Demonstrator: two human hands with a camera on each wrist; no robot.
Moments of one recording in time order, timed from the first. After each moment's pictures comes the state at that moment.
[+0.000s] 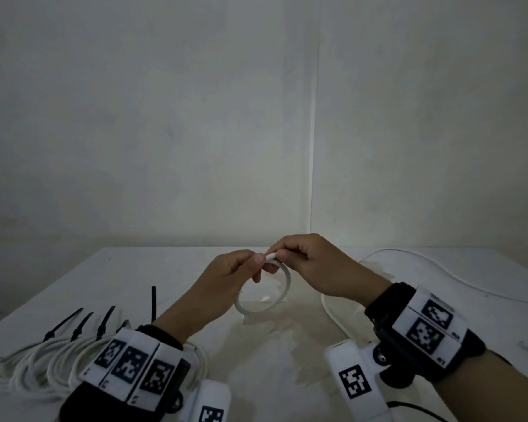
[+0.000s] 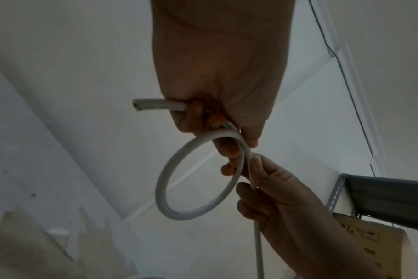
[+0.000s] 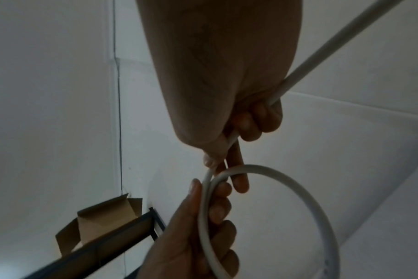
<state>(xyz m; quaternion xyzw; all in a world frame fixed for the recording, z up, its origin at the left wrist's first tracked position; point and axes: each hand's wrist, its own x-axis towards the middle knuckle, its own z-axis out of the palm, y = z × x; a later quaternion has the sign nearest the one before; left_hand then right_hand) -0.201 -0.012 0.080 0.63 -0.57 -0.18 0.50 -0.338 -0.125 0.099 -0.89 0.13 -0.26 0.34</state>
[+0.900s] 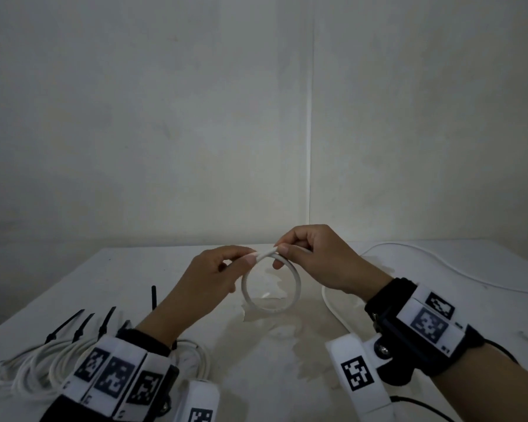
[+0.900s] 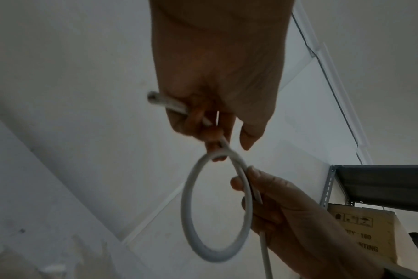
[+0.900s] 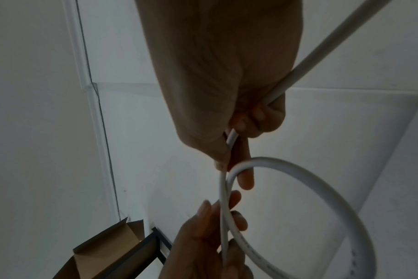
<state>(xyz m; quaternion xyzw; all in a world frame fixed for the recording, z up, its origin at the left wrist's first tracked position) -0.197 -0.003 0.090 0.69 -0.53 -0.13 0.48 -0.342 -0.119 0.101 -0.83 0.19 -0.30 0.42</state>
